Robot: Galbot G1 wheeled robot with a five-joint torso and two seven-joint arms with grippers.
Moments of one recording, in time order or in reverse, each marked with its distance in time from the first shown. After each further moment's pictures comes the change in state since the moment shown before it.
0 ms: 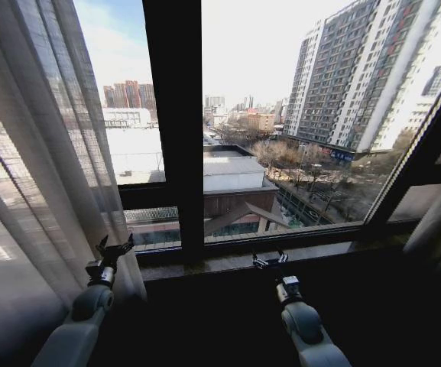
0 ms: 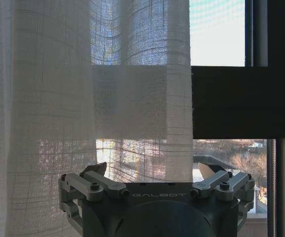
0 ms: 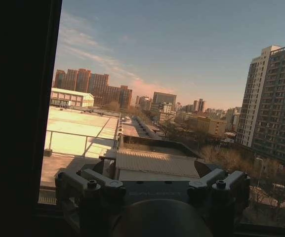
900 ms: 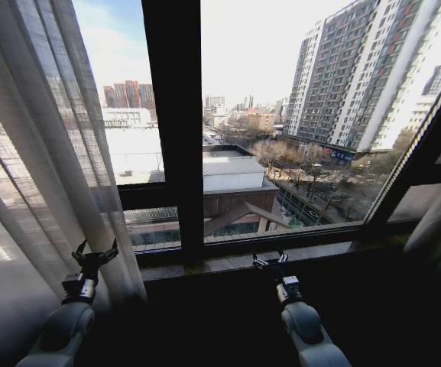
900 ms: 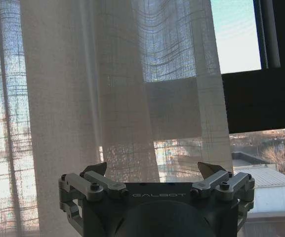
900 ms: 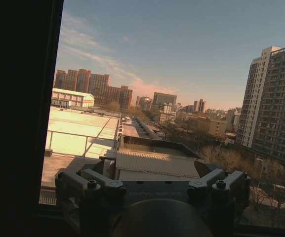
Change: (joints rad) left arm 0.312 0.004 -0.179 -0.234 0.079 -0.016 -0.074; right arm 0.000 0.000 0.000 0.000 0.000 0.000 0.000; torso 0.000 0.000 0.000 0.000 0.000
